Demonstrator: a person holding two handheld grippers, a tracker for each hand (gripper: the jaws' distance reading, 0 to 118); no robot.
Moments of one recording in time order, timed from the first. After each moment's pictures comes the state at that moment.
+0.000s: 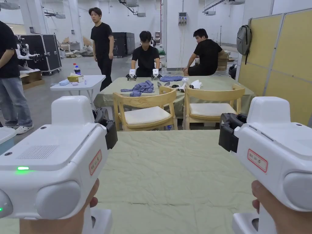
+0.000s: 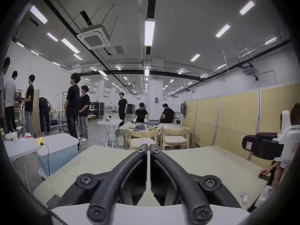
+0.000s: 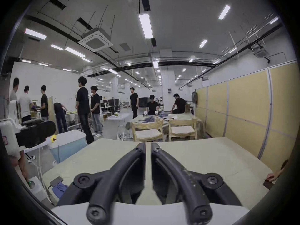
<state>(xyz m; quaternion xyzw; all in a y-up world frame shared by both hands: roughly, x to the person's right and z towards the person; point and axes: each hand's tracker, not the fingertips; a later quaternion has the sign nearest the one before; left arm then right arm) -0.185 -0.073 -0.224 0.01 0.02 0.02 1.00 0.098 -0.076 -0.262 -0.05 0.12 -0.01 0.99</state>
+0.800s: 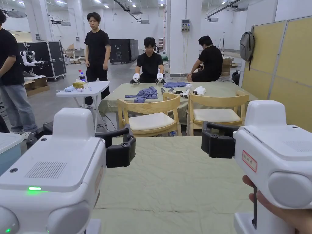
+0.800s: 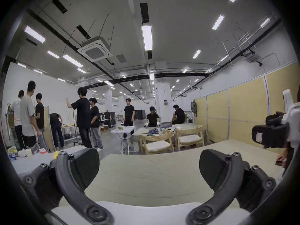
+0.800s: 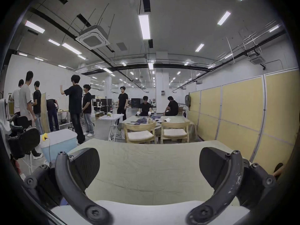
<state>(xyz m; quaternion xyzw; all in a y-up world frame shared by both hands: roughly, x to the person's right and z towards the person) -0.189 -0.078 -0.210 0.03 0.09 -0.05 0.99 0.082 -0.072 -0.263 -0.04 0.07 0.01 1.00</state>
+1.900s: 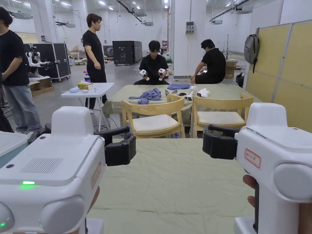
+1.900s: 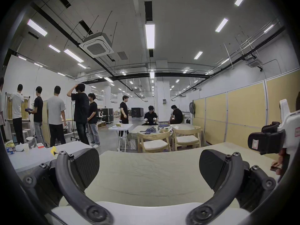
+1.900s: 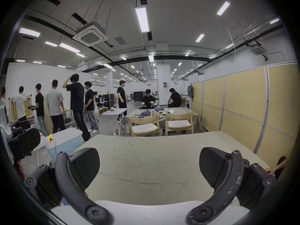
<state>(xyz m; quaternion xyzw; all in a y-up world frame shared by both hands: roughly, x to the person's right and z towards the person) -0.205 -0.071 -0.205 0.02 0.07 -0.03 1.00 0.075 -0.065 -0.264 -0.08 0.09 -0.02 0.99</state>
